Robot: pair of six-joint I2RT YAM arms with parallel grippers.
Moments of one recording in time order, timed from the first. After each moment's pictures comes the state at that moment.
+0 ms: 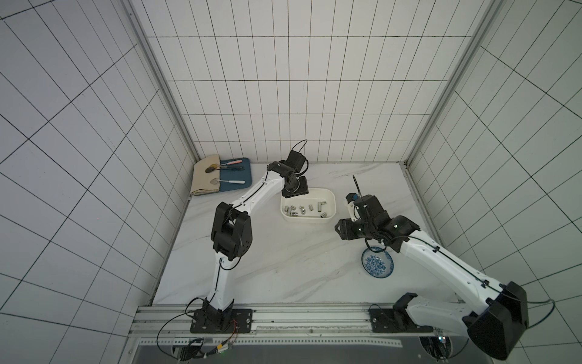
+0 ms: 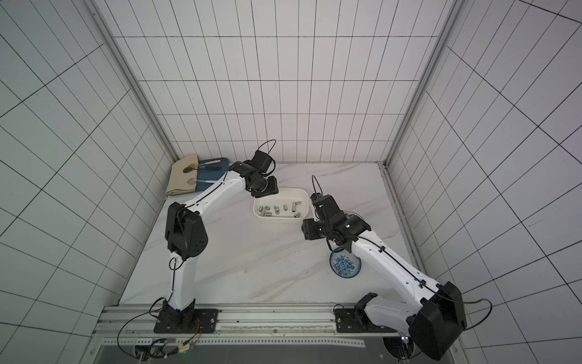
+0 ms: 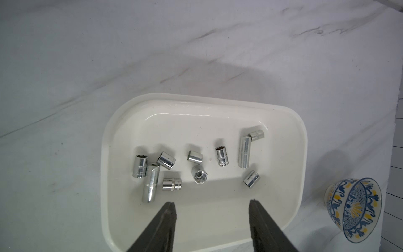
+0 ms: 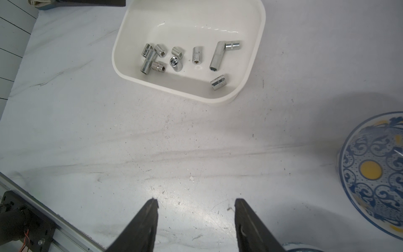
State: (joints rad) left arm -0.53 2.06 1.94 -0.93 0.07 -0.62; right arm 0.70 1.18 1.01 -0.71 -0.02 0.37
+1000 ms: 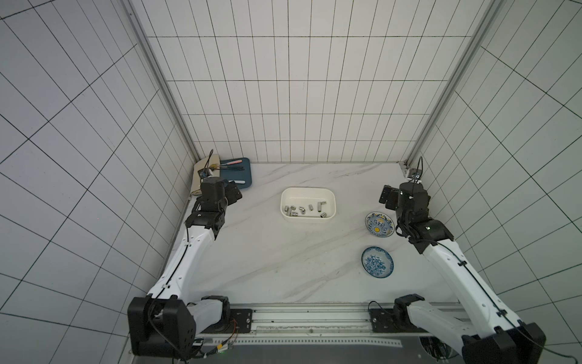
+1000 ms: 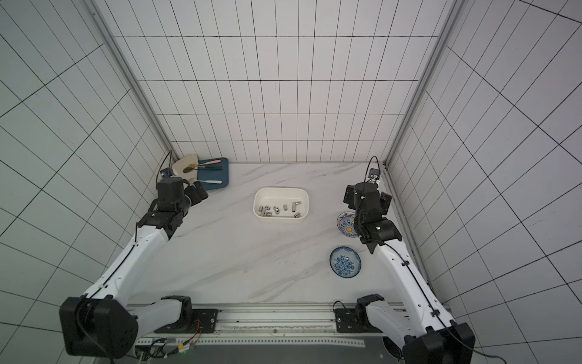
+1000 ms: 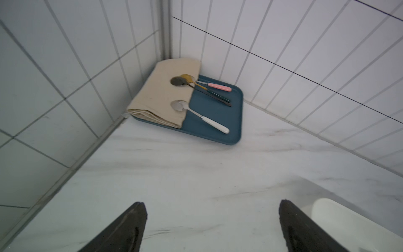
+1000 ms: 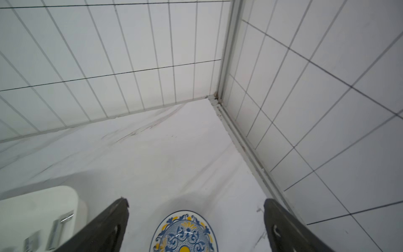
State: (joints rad) left arm 0.02 1.17 0.88 -0.22 -0.27 -0.40; right arm 0.29 0.99 0.84 -0.22 0.61 0.16
